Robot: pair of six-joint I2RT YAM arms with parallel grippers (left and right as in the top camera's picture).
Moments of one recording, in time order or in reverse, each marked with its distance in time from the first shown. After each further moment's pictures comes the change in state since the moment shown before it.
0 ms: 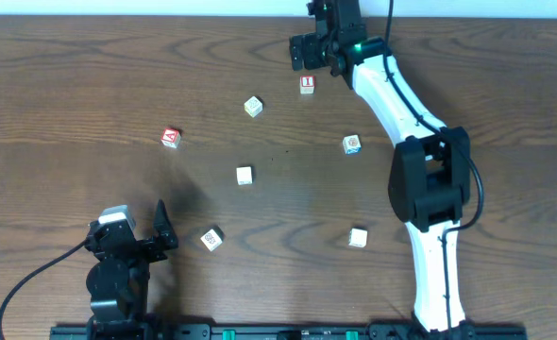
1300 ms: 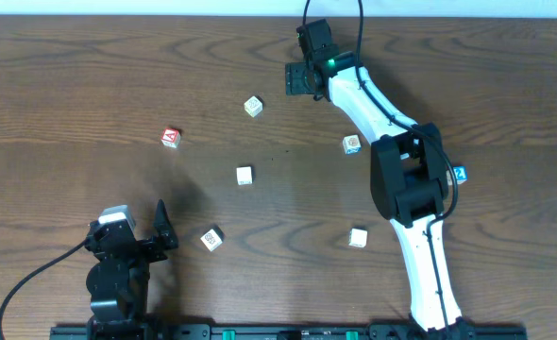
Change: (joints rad) left arm 0.000 0.000 0.000 0.000 0.000 0.000; right arm 0.067 0.093 0.000 -0.121 0.126 0.195
